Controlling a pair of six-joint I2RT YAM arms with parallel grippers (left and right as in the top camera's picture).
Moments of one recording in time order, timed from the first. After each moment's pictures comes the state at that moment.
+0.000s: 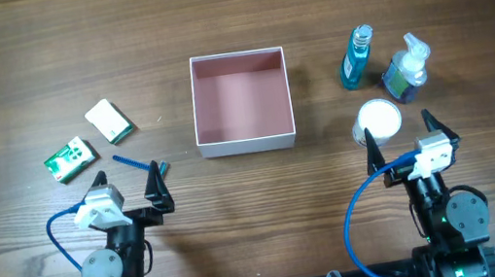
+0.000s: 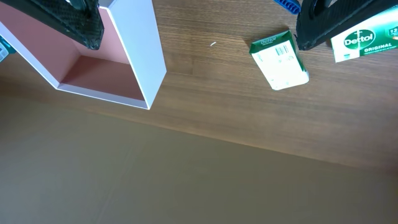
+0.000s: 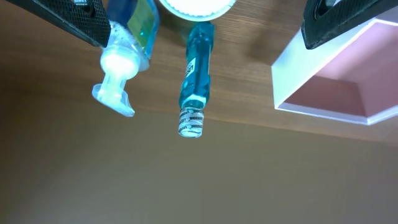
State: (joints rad) left arm -0.05 0.01 0.02 -0.08 0.01 -0.25; right arm 0.06 0.02 0.01 0.00 -0.06 -0.09
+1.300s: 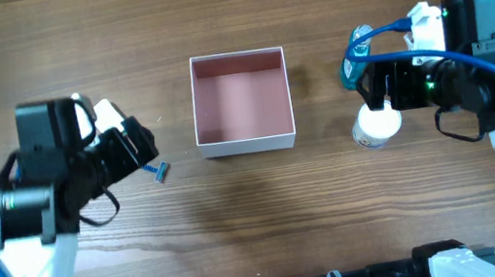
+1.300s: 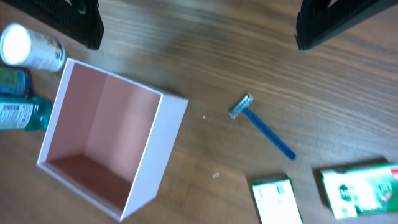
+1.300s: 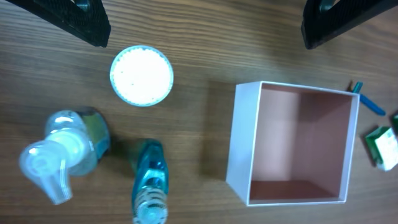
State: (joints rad) left arm -0.05 1.14 1.27 -1.20 0.13 -0.47; right arm 0.06 1.27 1.45 -1.23 -0.20 0.09
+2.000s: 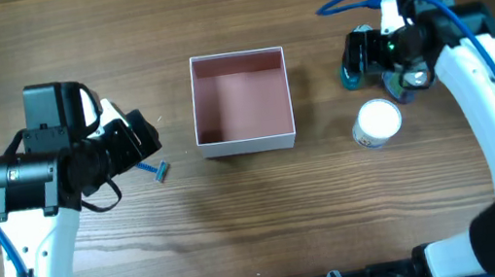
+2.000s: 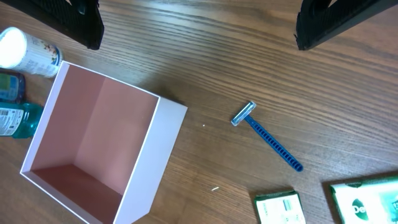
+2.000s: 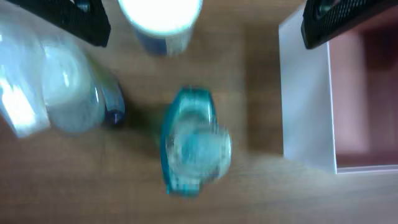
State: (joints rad) left arm -0.05 1.21 1.28 -1.20 0.15 -0.47; right arm 0.06 1.62 1.45 -0.98 -0.08 0.15
